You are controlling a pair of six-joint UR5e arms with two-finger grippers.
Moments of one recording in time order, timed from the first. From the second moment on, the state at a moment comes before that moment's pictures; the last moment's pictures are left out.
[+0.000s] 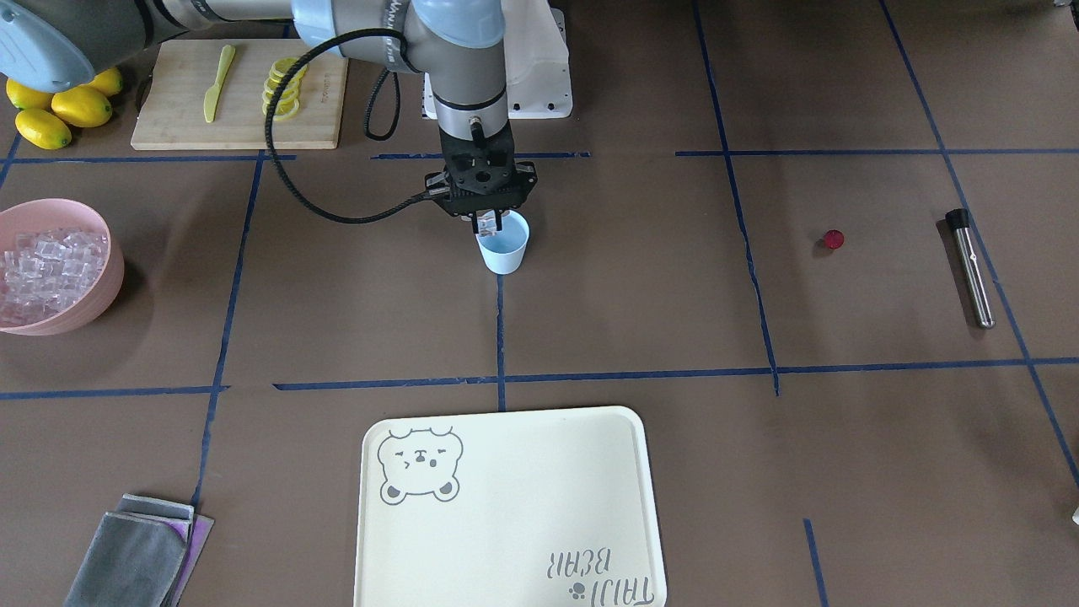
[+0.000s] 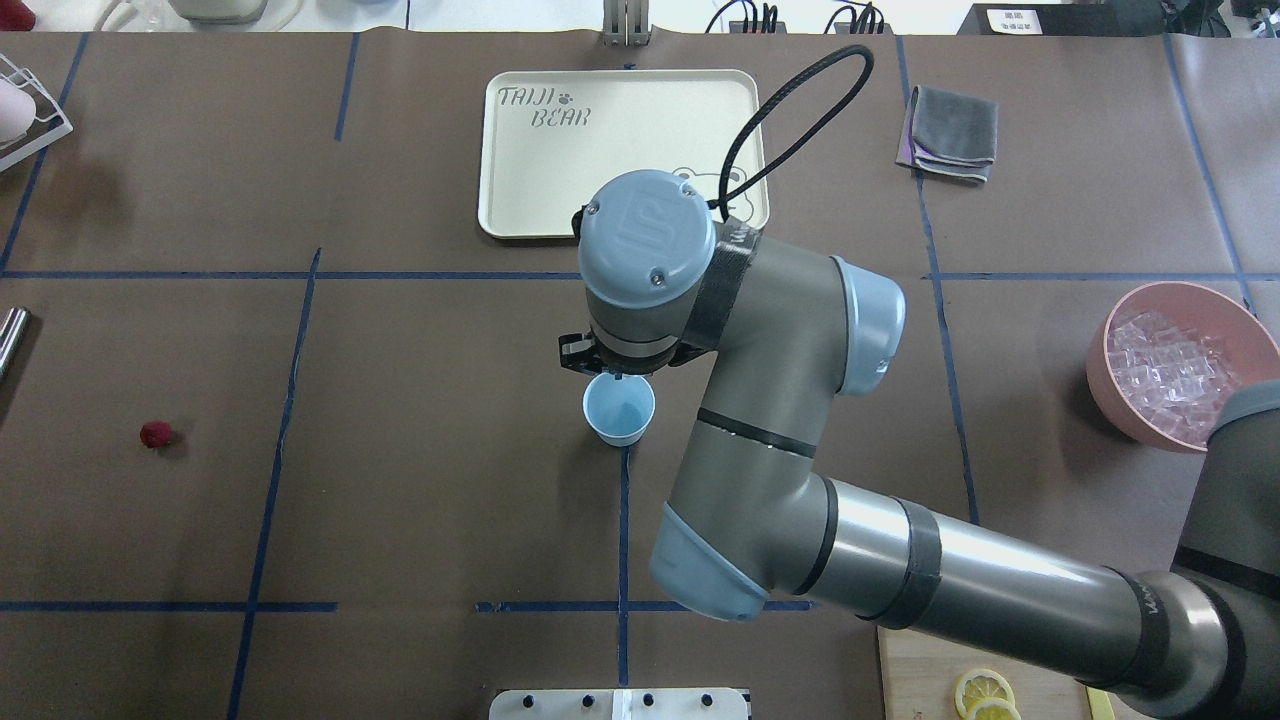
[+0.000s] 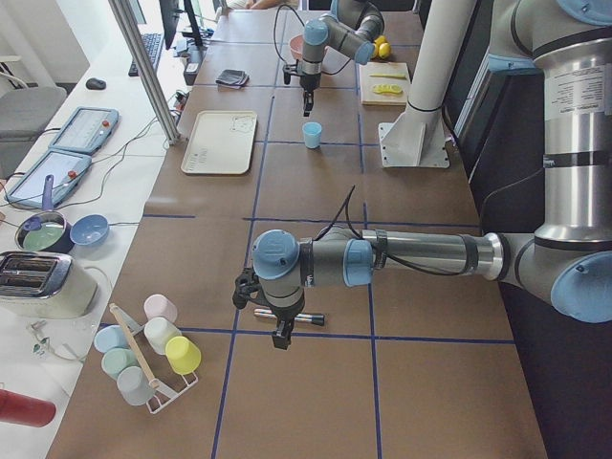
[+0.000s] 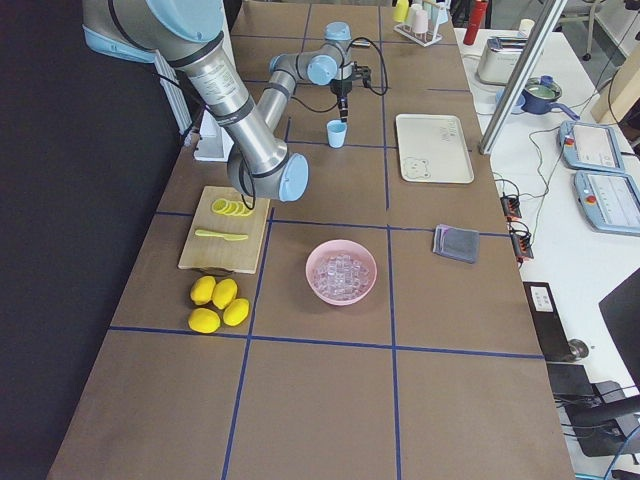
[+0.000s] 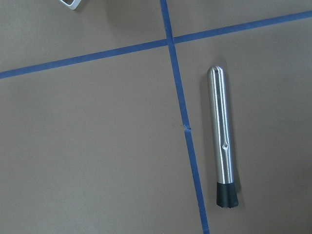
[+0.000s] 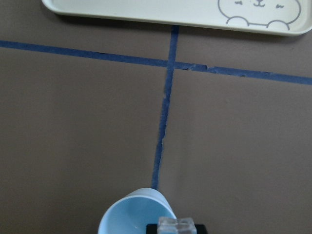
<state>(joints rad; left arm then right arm) -1.59 -1.45 -1.73 -1.48 -2.35 0.24 0.47 -0.72 1.67 -1.75 1.79 1.14</state>
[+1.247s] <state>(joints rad) -1.59 -1.45 -1.73 -1.48 -2.35 0.24 0.43 -0.72 1.67 -1.74 1.75 1.18</state>
